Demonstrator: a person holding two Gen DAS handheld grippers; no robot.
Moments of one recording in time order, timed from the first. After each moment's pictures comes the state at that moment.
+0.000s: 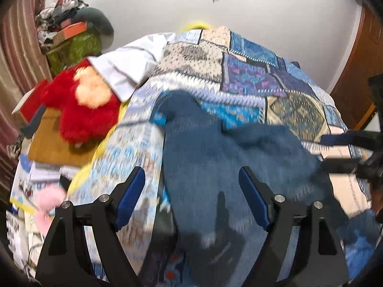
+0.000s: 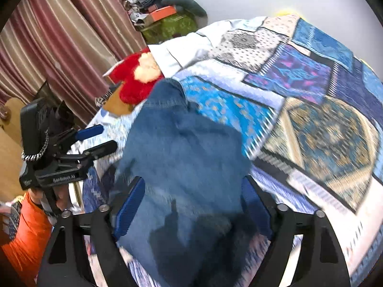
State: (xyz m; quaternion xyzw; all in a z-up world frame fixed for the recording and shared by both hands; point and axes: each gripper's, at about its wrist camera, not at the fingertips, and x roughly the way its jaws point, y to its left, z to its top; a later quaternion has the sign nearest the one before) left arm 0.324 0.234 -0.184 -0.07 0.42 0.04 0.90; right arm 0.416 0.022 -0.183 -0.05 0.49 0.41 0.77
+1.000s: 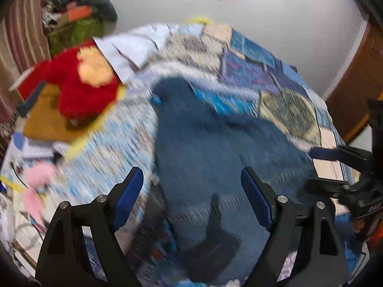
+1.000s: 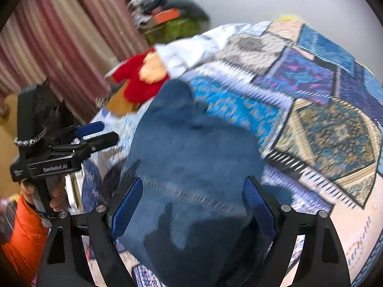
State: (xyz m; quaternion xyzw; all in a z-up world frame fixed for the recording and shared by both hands) left arm 0.282 0.226 -0.195 -0.13 0.44 0.03 0.89; right arm 0.378 0.032 -0.194 -0.07 0.47 0.41 0.78
